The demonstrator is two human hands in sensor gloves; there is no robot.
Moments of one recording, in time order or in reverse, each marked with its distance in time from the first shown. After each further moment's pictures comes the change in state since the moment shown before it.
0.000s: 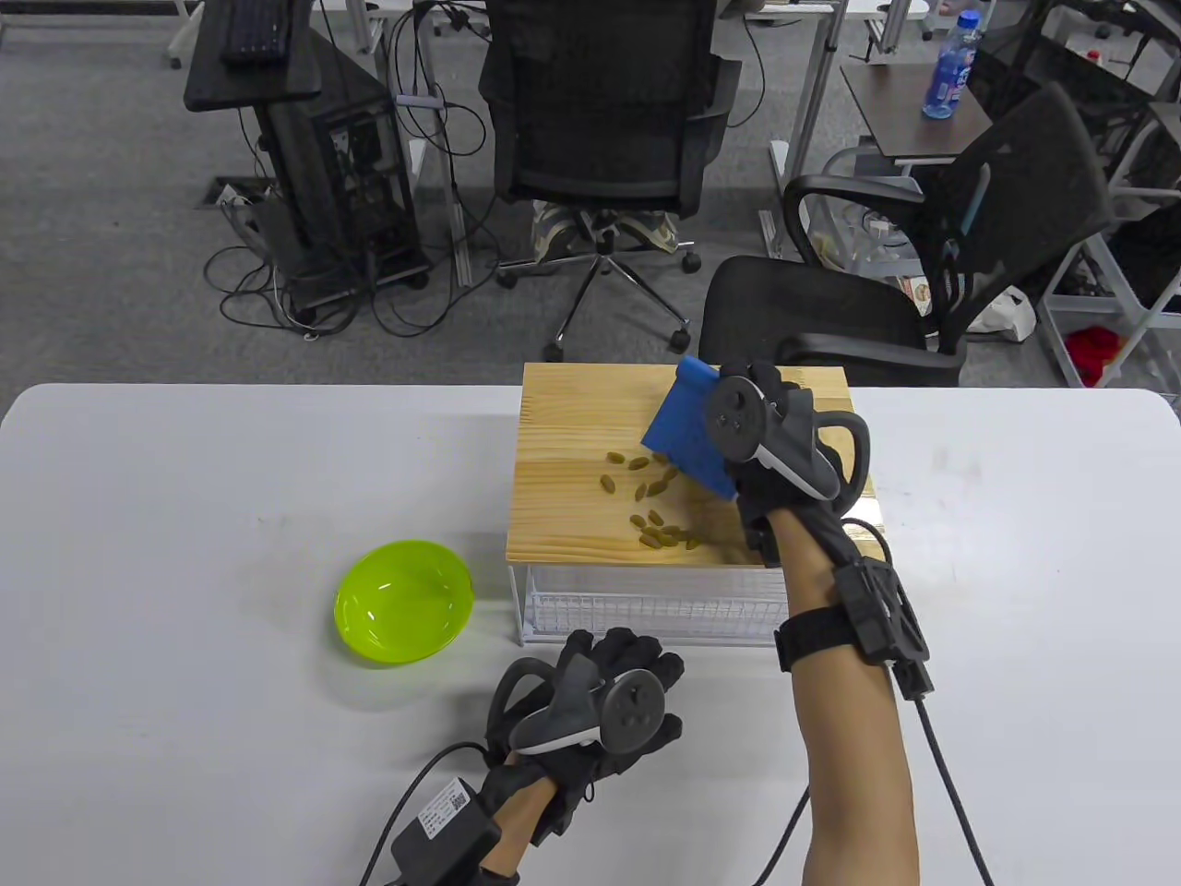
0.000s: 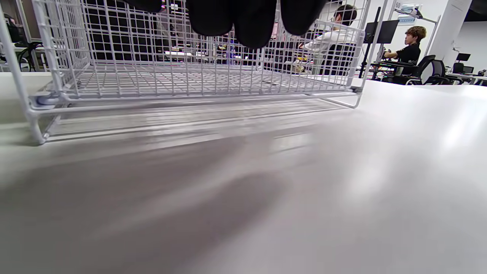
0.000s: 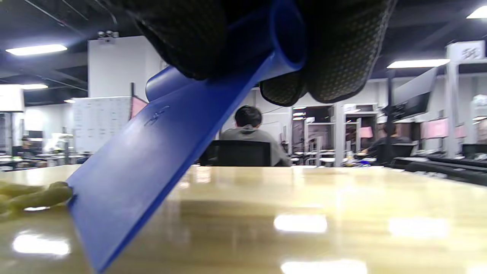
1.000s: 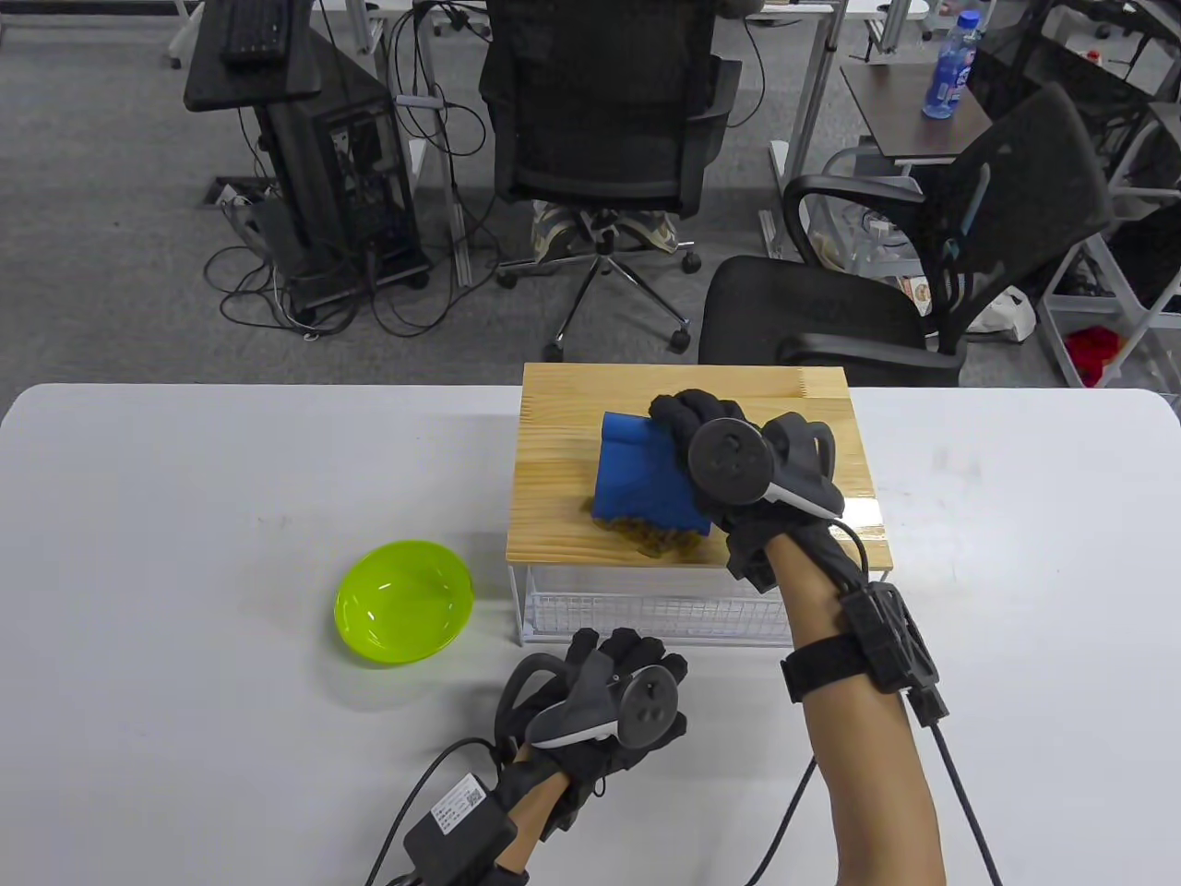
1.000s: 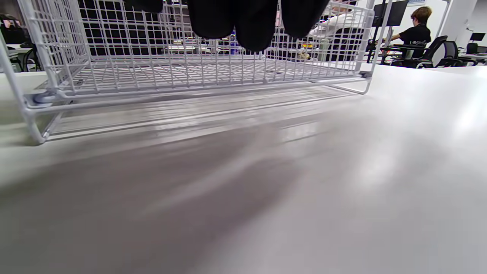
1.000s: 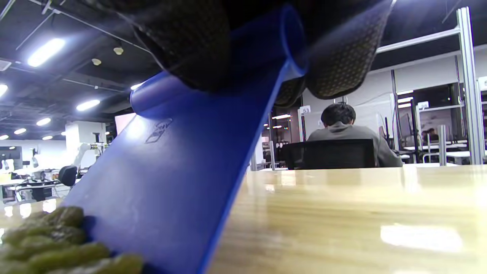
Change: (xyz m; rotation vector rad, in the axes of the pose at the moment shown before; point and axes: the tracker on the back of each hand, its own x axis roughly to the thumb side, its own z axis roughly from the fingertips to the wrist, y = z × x) left_hand 0.005 -0.006 -0.013 -0.039 0.026 -0.051; right_hand 0.019 -0.010 0.023 0.014 -0.325 -0.172
